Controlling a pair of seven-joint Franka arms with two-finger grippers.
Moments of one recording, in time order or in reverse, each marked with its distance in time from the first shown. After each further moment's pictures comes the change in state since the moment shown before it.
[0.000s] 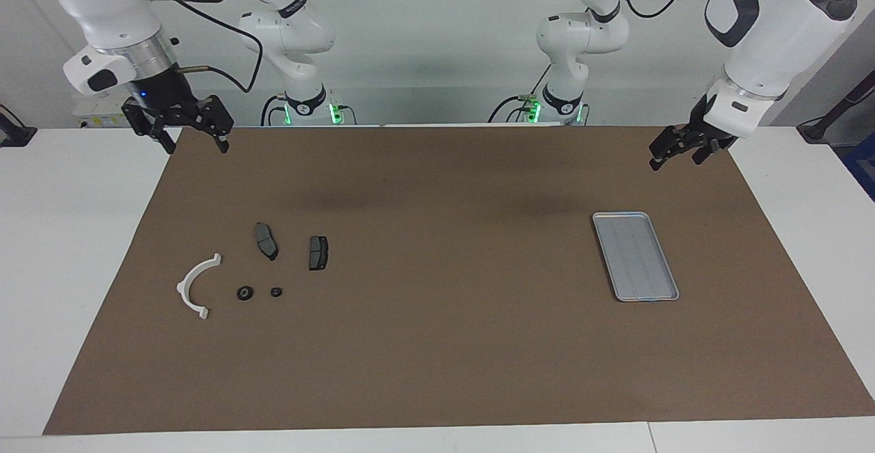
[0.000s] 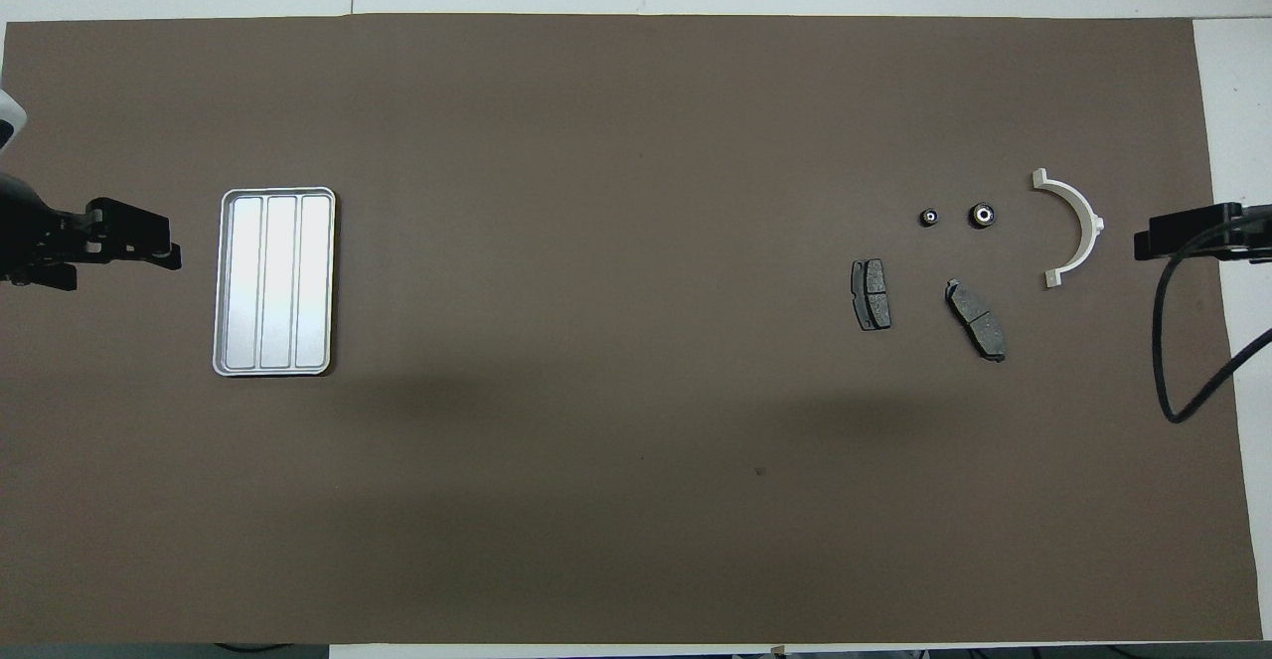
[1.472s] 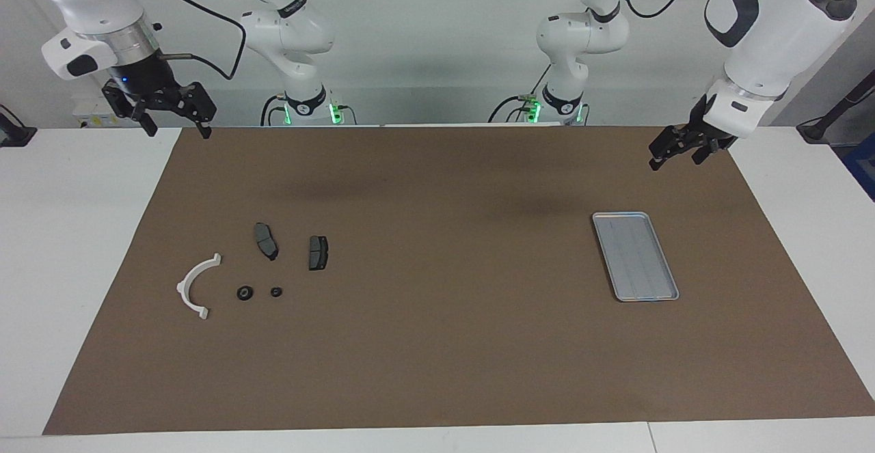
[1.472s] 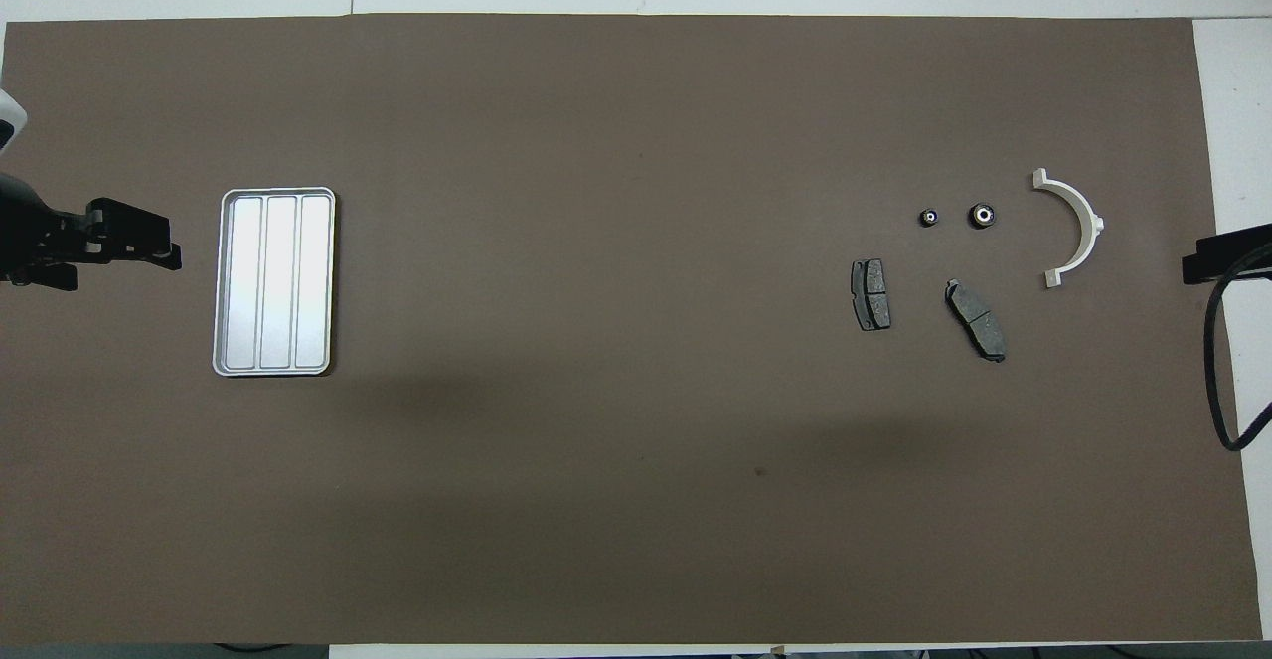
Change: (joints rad) left arm 0.000 0.000 0.000 0.000 0.000 0.000 0.000; right arm -0.010 -0.008 0.005 0.043 -0.072 -0.094 0.006
